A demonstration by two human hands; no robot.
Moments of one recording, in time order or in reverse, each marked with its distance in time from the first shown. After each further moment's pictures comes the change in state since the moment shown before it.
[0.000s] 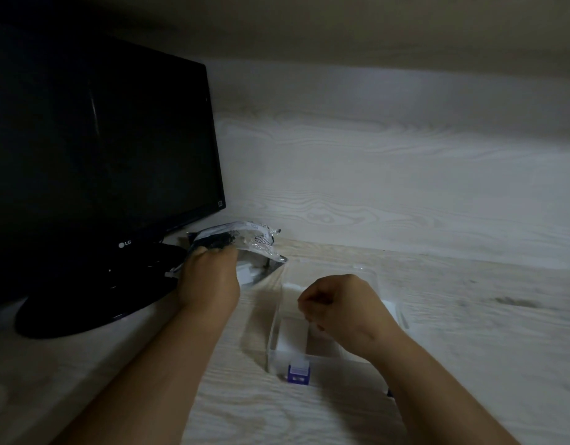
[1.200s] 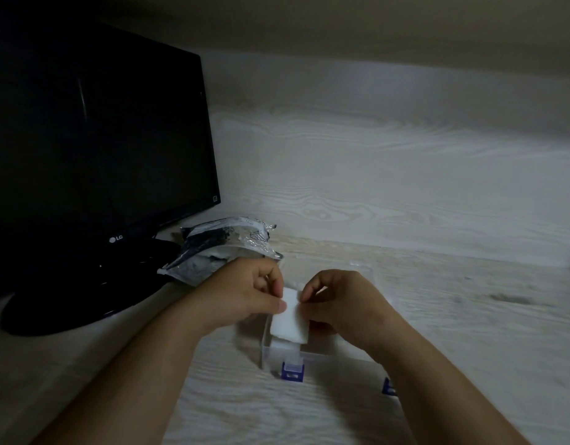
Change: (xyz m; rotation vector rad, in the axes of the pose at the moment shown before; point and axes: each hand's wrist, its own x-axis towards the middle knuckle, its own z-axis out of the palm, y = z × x) left_hand -0.015 0.017 -0.022 -1.113 -0.709 0.102; right_hand -0.004 0.000 -0.007 0.335 -0.110 0.151
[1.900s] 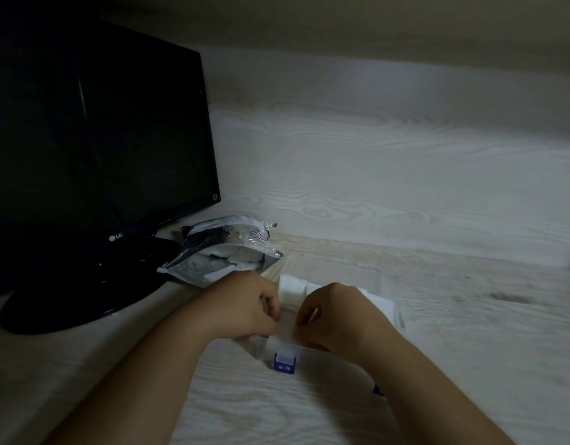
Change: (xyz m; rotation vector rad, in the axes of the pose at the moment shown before) left_hand -0.003 -0.004 0.006 0.510 -0.011 -0.112; right_hand -0.004 -0.004 0.013 -0.677 -0.006 -0.006
